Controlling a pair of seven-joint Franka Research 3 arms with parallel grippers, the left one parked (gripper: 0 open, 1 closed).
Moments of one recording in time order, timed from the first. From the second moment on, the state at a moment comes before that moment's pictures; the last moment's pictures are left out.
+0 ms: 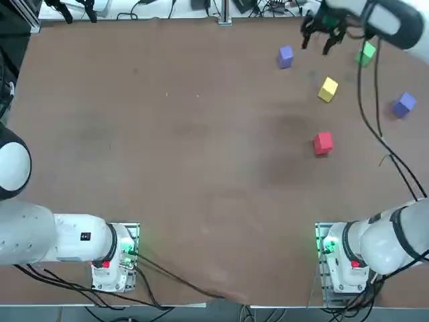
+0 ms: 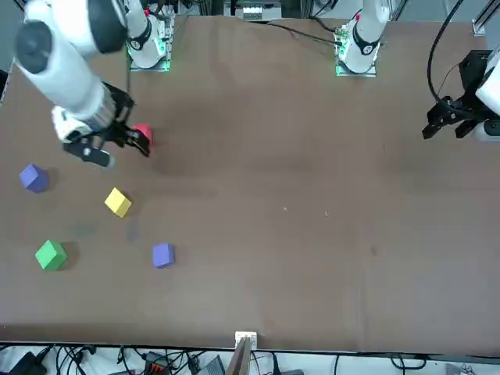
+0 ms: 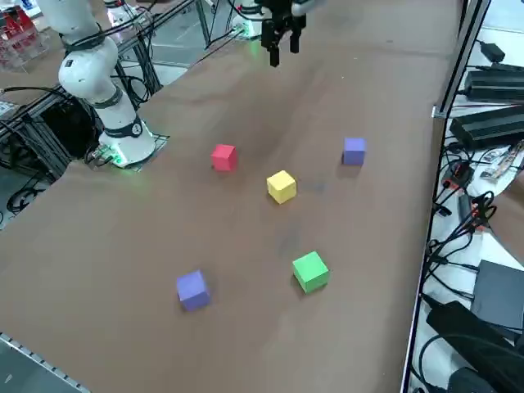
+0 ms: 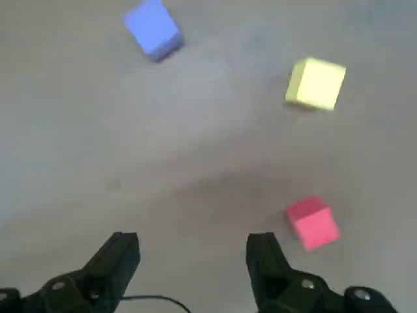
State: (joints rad) arm 0.44 0.08 -0.12 -1.83 0.03 1.86 0.70
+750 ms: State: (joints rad) arm 0.47 0.07 -0.12 -2.10 0.03 2.03 1.15
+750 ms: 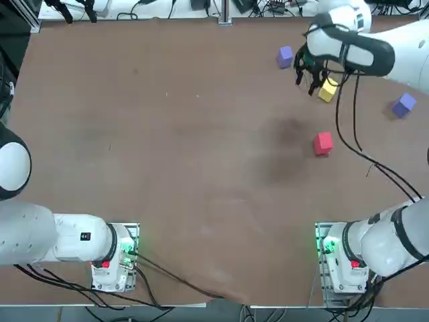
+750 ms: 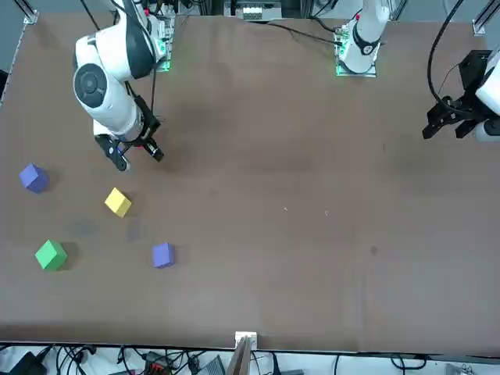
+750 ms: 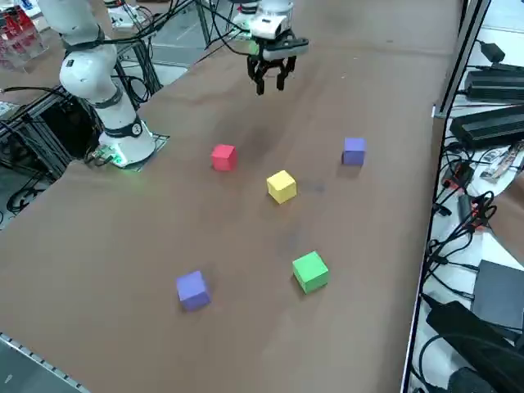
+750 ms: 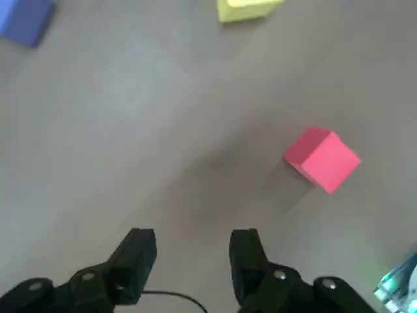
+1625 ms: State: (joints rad) arm 0.47 0.00 -0.12 -2.48 0.03 2.36 1.46
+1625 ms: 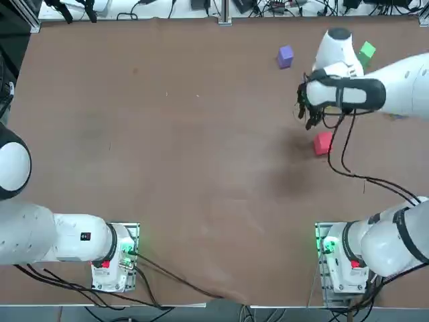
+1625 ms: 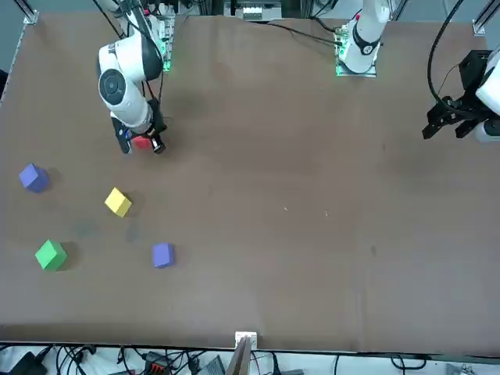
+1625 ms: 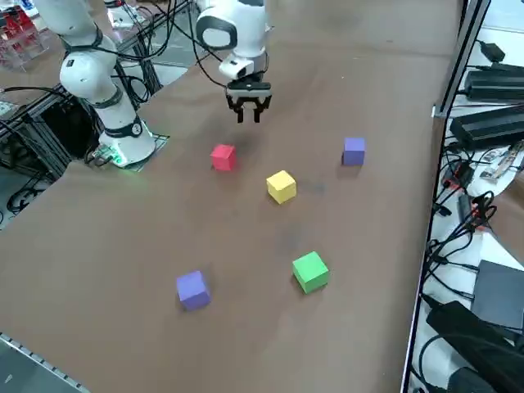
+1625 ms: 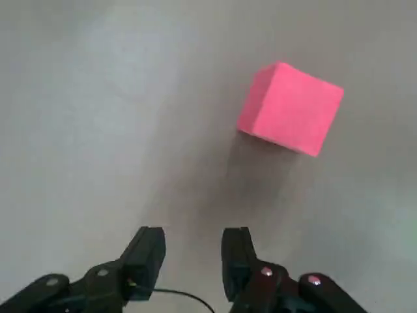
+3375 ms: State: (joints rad) arm 0.45 0.07 -0.14 -2.68 0.04 2.64 1.64
